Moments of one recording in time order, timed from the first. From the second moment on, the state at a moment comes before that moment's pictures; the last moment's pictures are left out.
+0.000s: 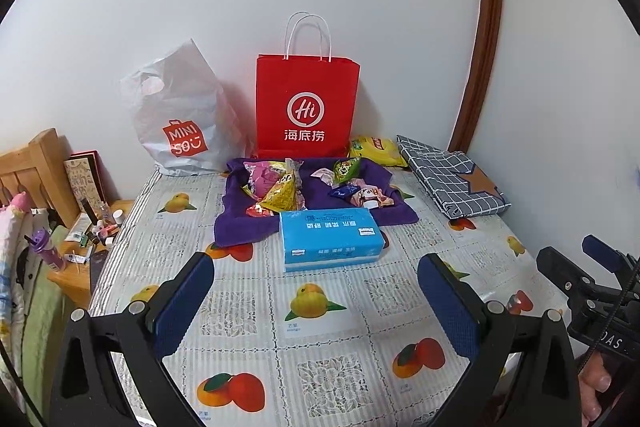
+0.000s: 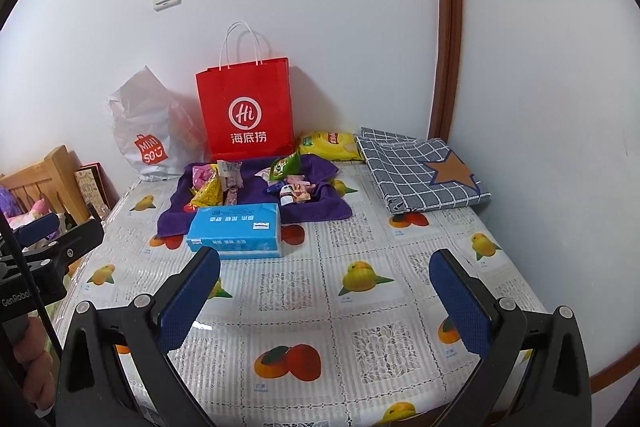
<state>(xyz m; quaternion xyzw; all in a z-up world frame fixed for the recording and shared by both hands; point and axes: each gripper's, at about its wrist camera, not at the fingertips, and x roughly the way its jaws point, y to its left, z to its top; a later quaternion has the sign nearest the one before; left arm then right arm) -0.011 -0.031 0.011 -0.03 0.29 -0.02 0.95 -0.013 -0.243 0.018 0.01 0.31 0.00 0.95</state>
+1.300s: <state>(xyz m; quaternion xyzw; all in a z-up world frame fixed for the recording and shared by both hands) -0.014 -0.032 0.009 -0.03 0.30 -0.03 0.95 -0.017 -0.245 0.022 0.02 0.30 0.00 0.95</state>
